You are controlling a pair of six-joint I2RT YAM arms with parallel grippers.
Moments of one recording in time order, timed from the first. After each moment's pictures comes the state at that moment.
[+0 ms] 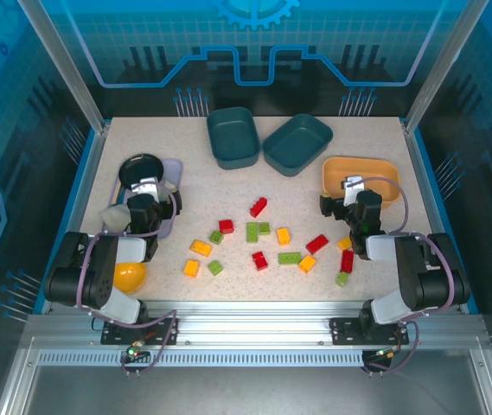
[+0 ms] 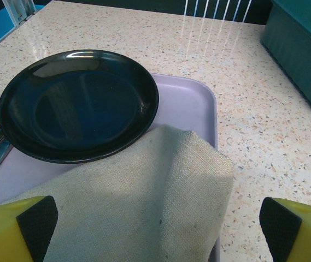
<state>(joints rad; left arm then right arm) -0.04 1.51 0.38 0.73 -0.19 -0.16 0.06 1.49 0.41 0.66 -0.02 -0.06</state>
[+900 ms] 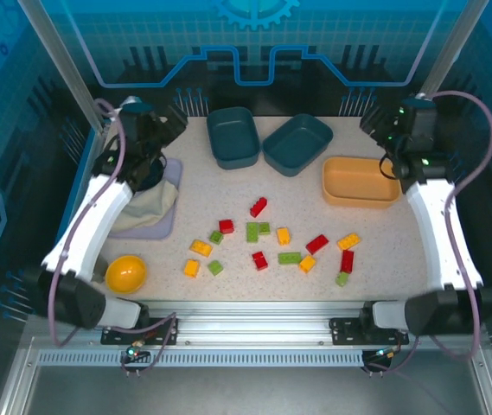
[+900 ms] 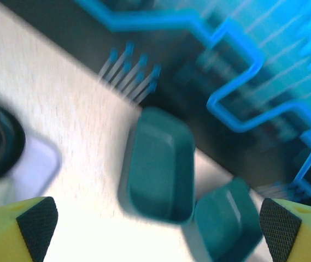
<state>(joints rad) -0.18 1.45 1.45 -0.53 -0.12 -0.84 0.00 1.38 1.48 -0.68 0.09 0.60</state>
